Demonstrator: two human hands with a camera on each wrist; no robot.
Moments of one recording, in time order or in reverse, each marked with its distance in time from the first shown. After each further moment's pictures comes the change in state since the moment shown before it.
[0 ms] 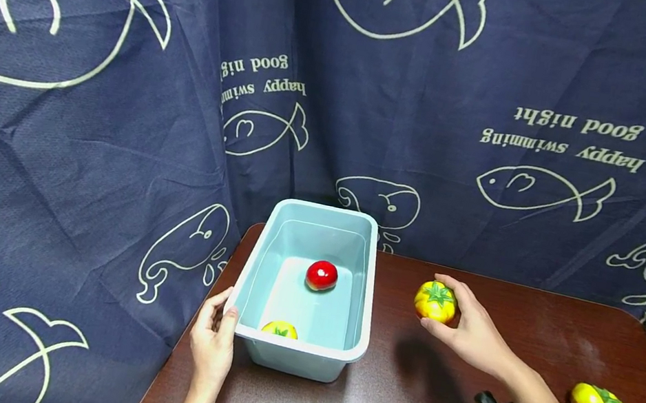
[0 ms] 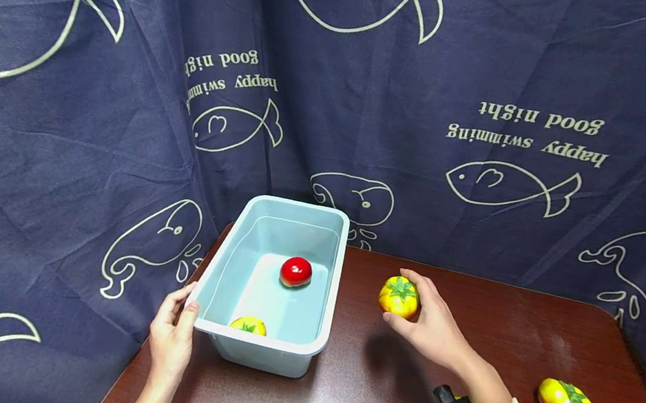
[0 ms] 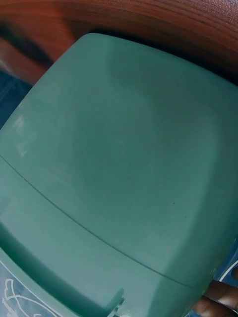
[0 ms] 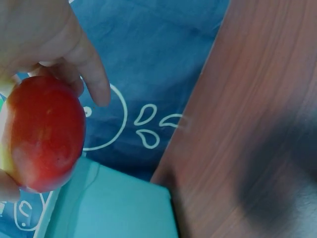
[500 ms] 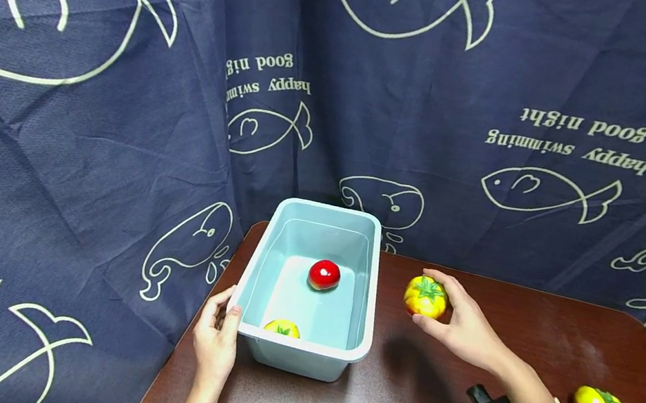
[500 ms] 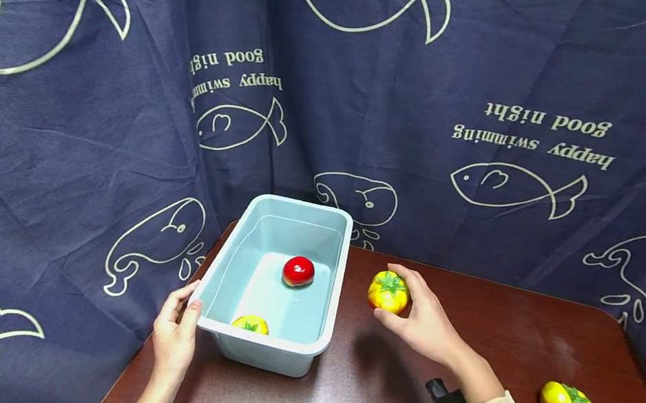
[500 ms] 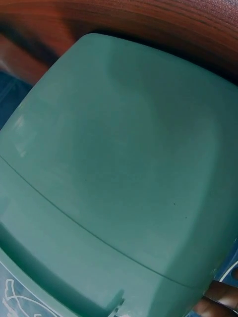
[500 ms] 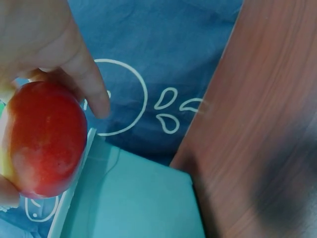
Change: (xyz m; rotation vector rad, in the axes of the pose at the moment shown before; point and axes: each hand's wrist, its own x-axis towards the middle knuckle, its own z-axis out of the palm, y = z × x) left_hand 0.002 -0.001 -0.001 -0.009 -0.008 0.019; right_hand 0.013 -0.023 0.003 0.059 -0.044 -0.057
